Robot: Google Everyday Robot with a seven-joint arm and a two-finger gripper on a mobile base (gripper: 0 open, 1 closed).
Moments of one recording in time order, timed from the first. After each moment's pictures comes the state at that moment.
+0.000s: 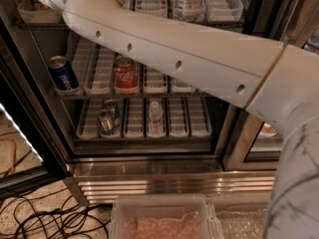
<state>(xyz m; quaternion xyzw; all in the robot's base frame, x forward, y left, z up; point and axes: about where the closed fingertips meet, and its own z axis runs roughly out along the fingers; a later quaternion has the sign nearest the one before) 0.703 0.260 1.118 -0.30 0.63 0.22 0.68</state>
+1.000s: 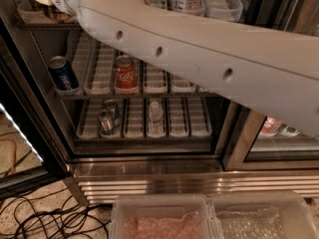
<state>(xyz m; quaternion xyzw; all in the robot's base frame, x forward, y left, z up) 0.655 0.209 1.109 -0.26 0.69 0.23 0.64</state>
